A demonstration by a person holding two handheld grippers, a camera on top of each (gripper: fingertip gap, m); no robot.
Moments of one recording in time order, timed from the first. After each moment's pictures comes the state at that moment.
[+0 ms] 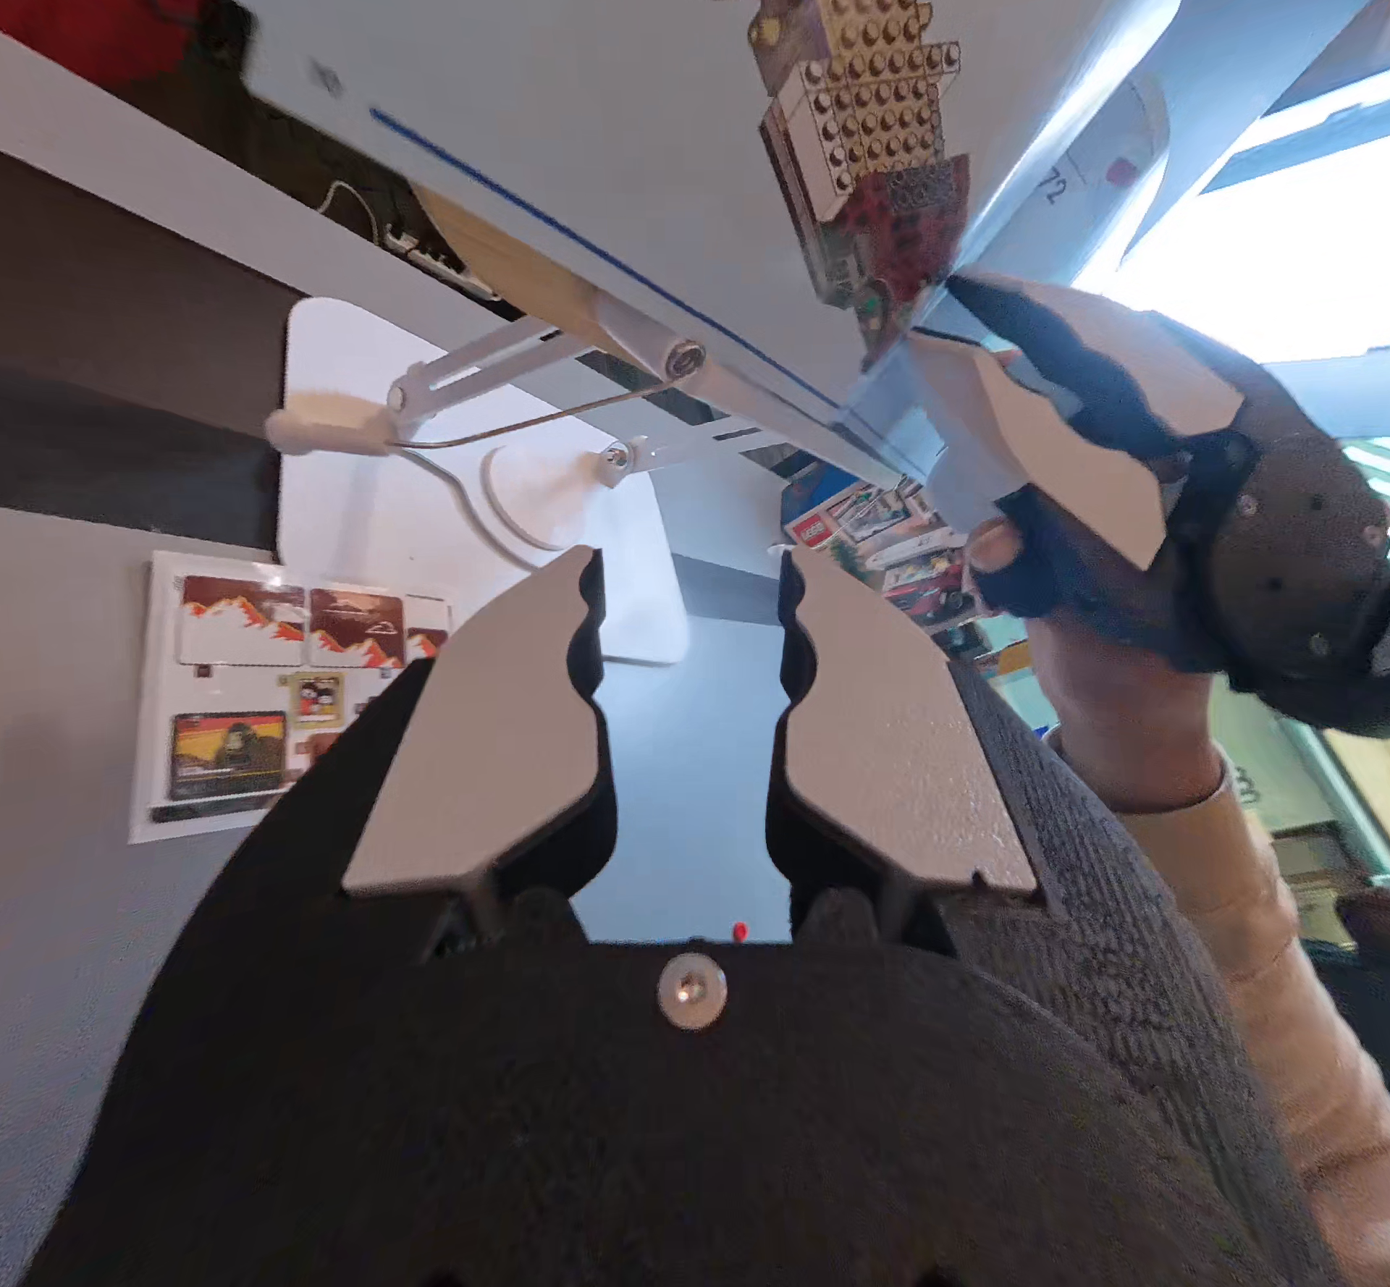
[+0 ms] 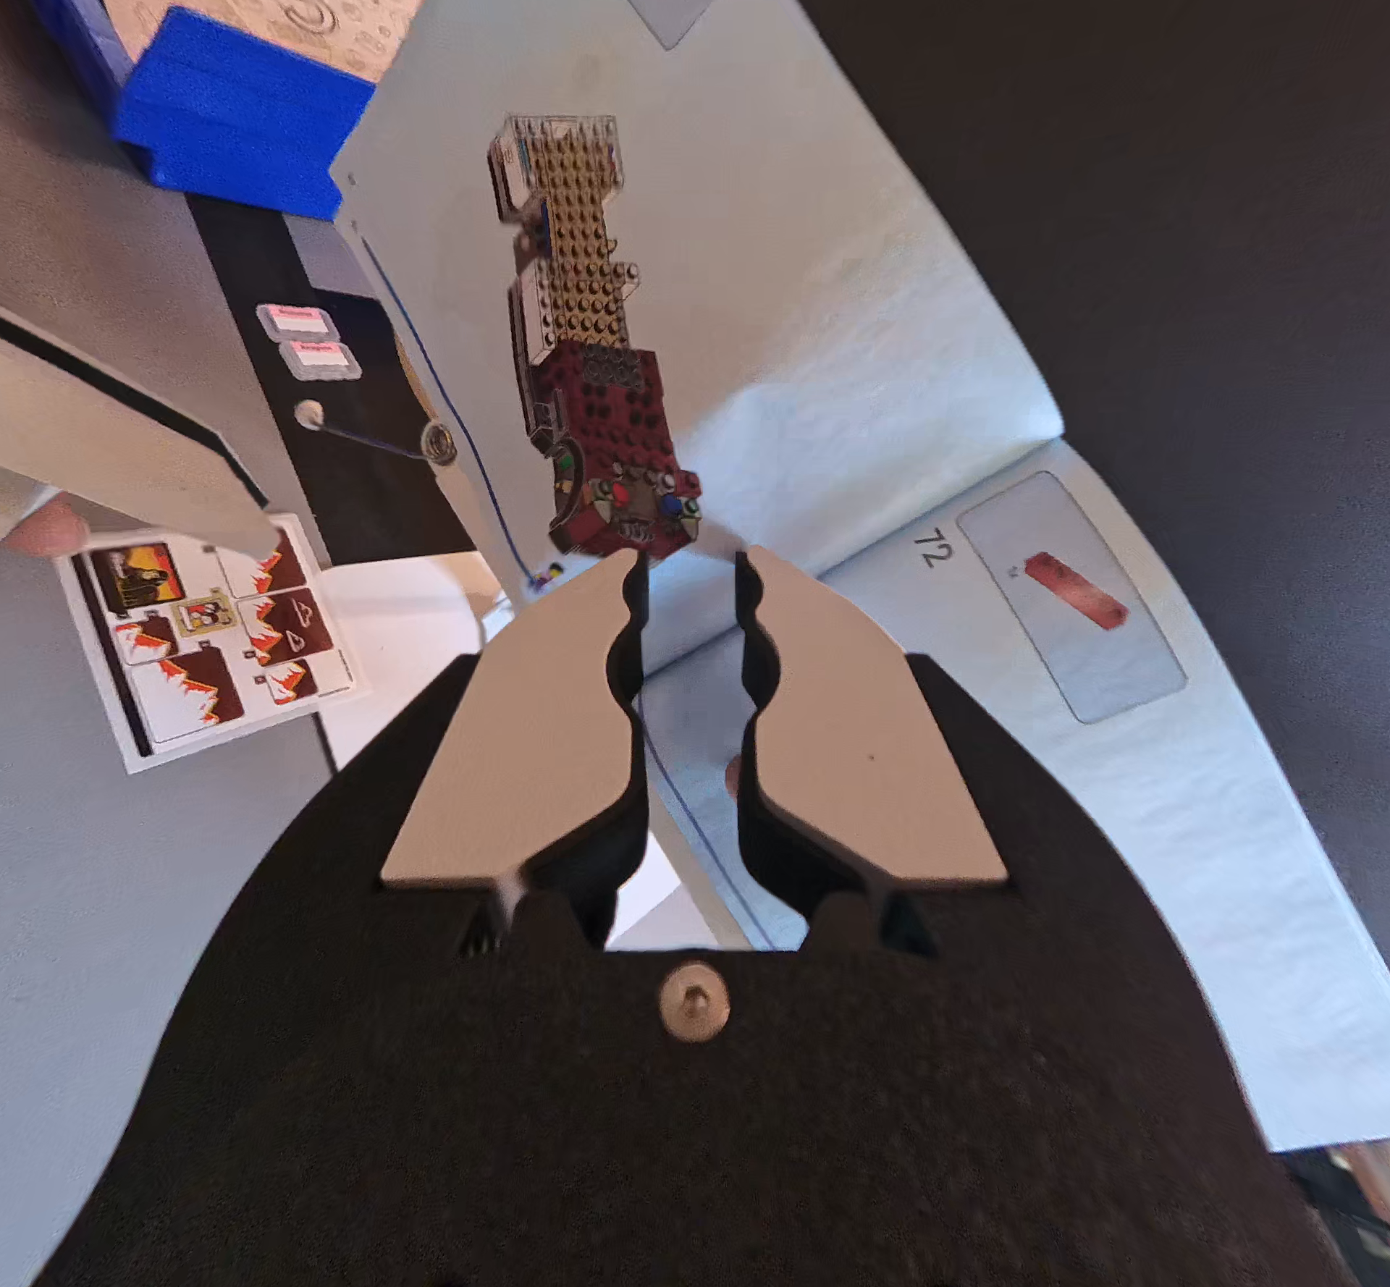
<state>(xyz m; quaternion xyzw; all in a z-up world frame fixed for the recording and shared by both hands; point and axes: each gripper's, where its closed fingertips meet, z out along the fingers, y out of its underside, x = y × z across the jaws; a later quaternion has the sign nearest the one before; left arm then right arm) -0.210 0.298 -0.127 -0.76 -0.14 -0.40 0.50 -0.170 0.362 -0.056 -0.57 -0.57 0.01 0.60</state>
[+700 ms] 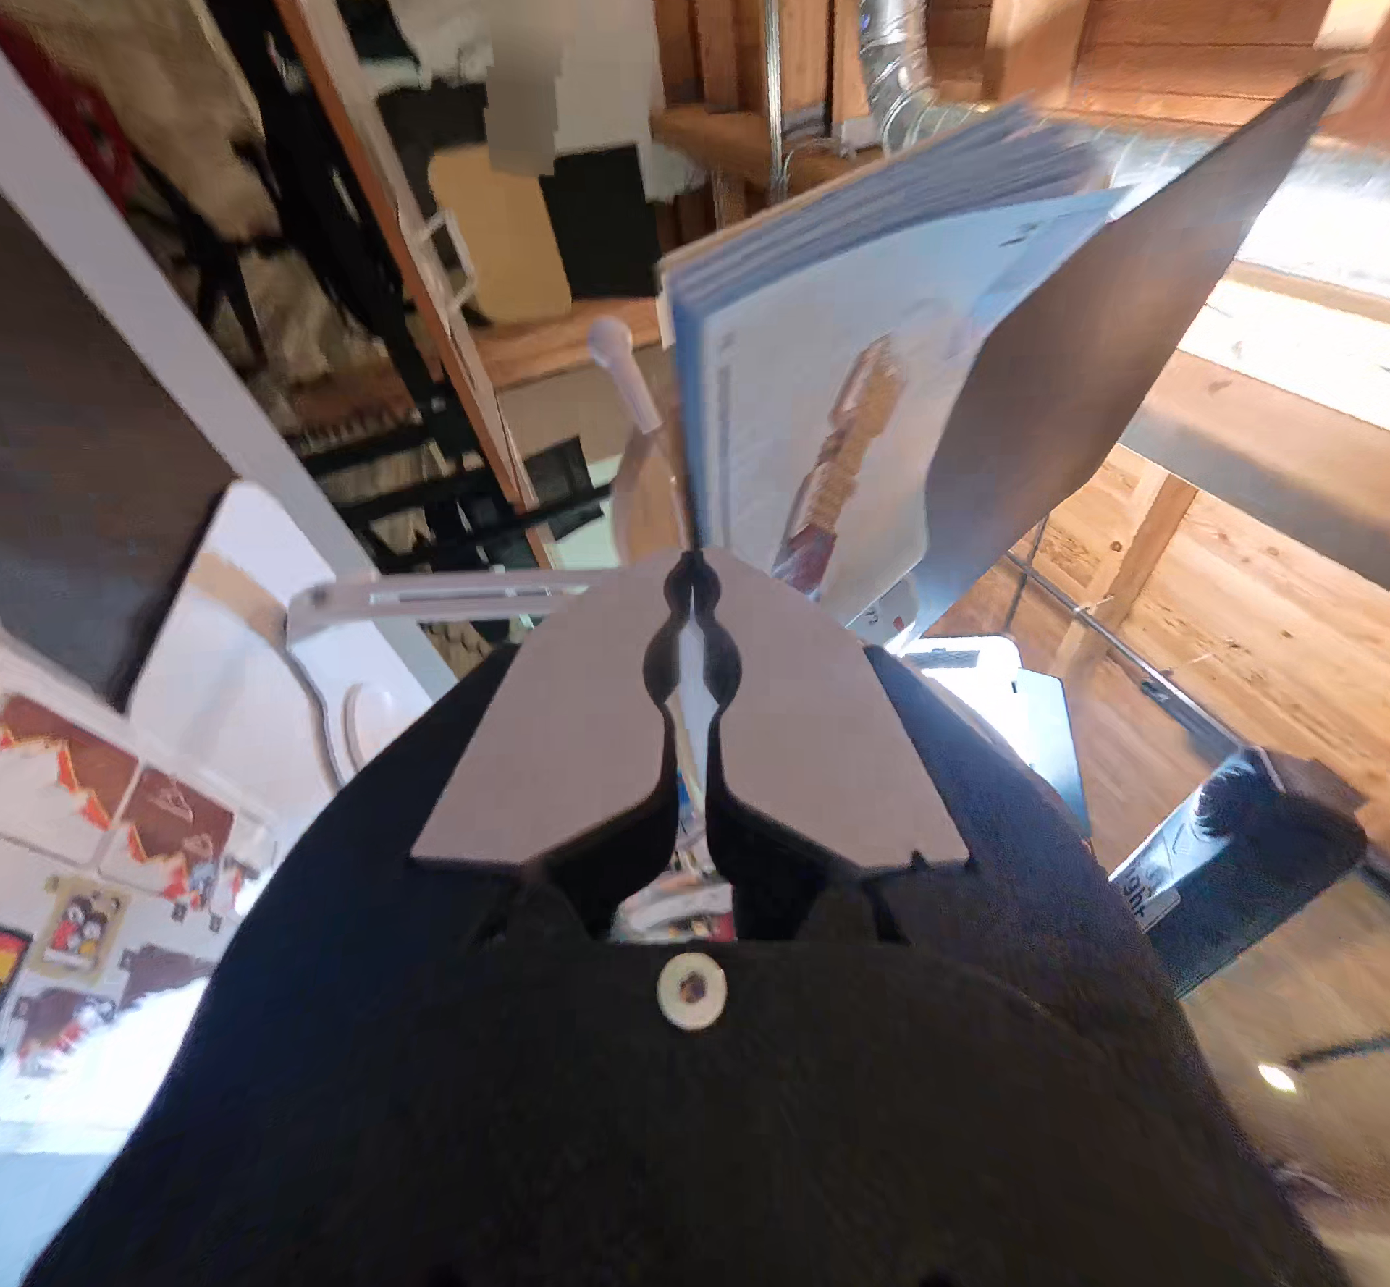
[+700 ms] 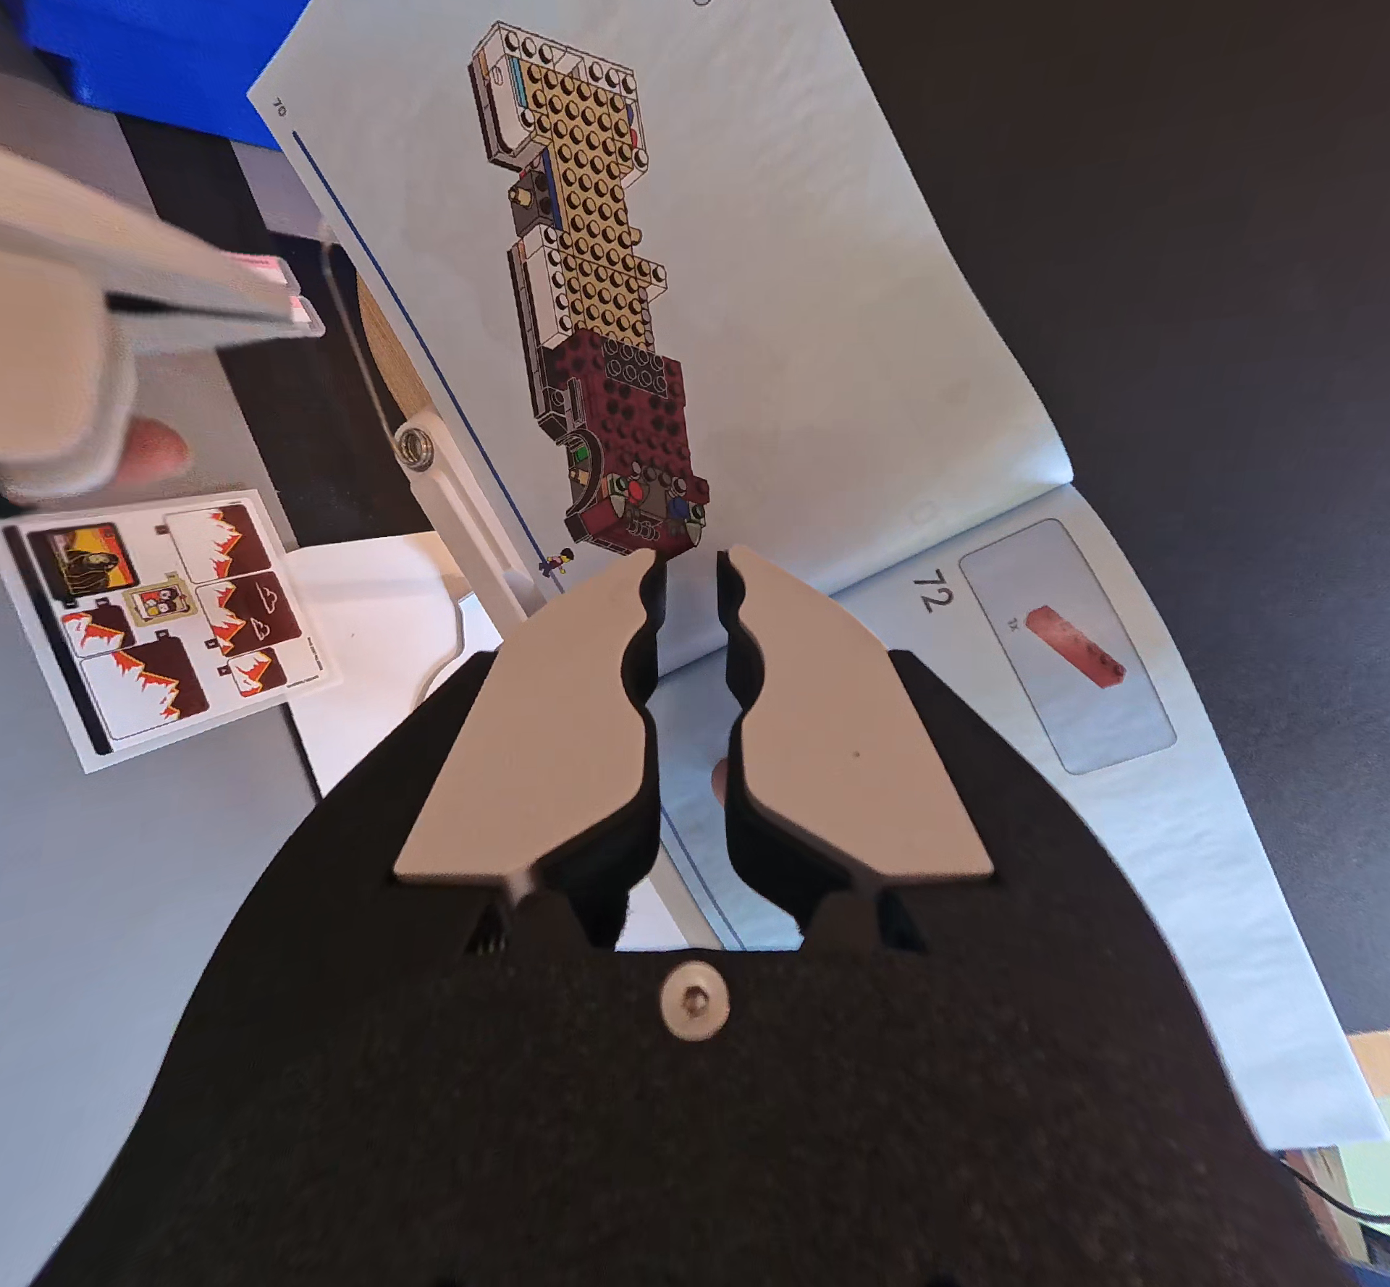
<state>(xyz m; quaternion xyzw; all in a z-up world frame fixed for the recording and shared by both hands) -0.272 0.320 -0.110 -0.47 -0.35 -0.53 0.61 -0.177 0.370 -0.056 -0.58 -0.58 -0.03 0.57</state>
